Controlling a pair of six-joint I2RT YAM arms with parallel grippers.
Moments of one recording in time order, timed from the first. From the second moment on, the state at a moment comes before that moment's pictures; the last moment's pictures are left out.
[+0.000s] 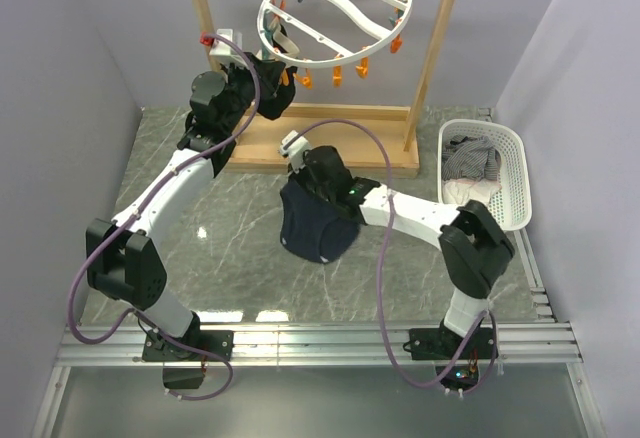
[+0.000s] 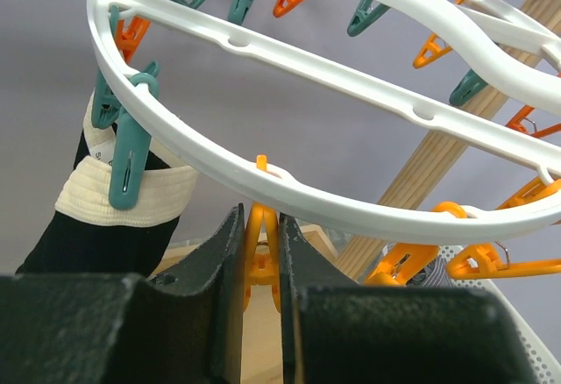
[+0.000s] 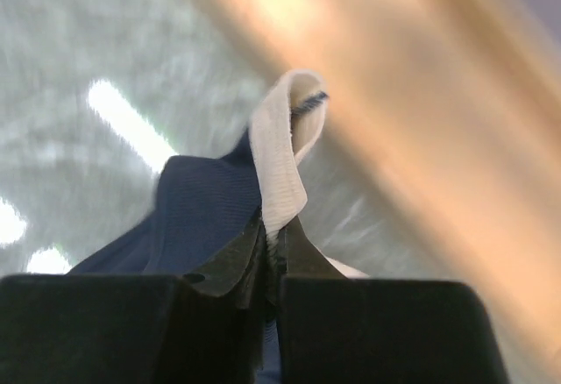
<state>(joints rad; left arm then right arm) -0.35 1.58 1.43 0.38 0.11 -0.39 0.82 1.77 1.25 0.02 0.18 -0.20</state>
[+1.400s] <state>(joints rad) -0.35 1.54 1.40 0.35 0.14 -0.41 0.71 1.75 1.42 0.40 0.04 -0.46</state>
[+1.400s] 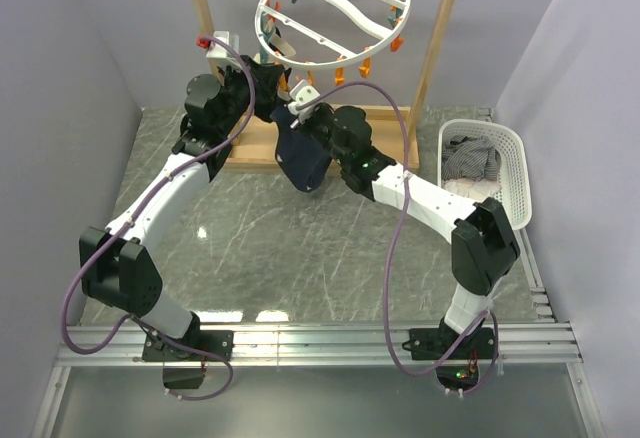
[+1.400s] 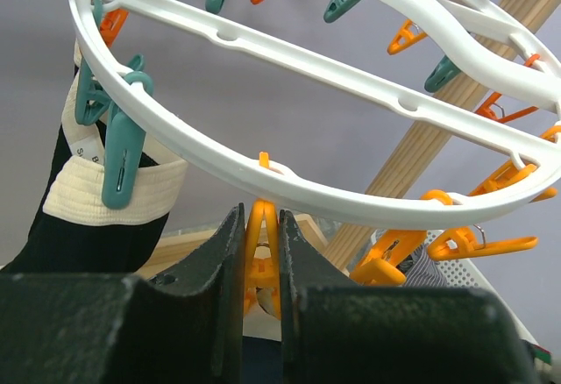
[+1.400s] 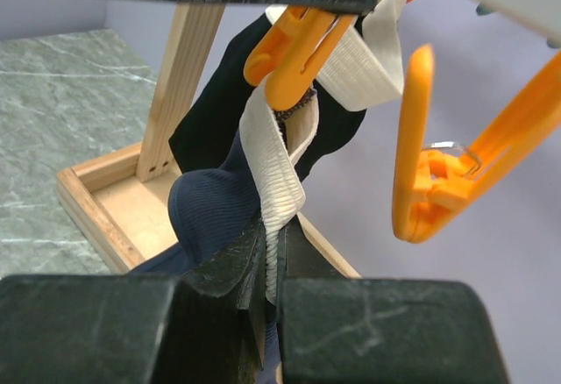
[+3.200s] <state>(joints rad) -0.35 1.53 1.39 0.35 0.14 -0.40 0.70 1.75 1.45 0.33 0.00 -0.43</state>
